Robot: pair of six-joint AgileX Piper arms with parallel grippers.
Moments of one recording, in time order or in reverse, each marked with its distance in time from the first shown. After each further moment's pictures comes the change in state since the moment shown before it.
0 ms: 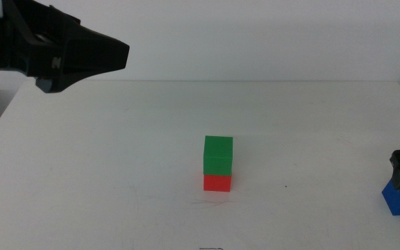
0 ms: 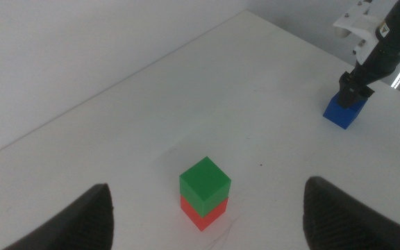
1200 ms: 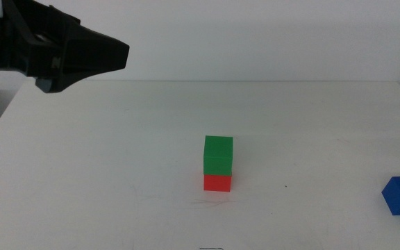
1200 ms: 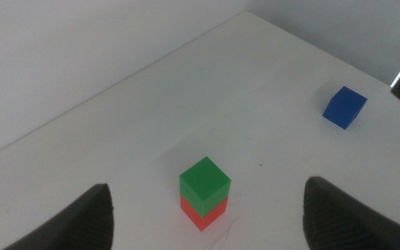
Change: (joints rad) left arm 0.000 0.000 0.000 0.000 0.000 0.000; right arm 0.079 -0.380 0.039 -0.010 0.291 0.157
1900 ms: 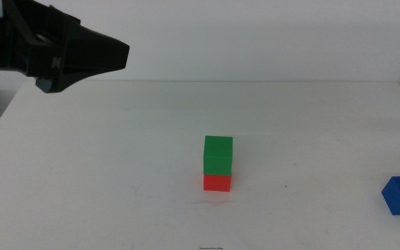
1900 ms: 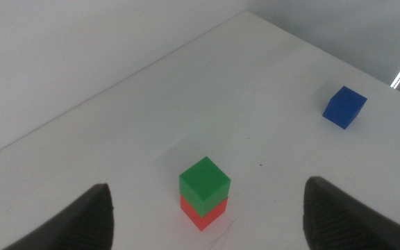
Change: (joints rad) left arm 0.000 0.000 0.000 0.001 0.000 0.000; right arm 0.011 -0.682 0.283 -0.008 -0.218 0.056
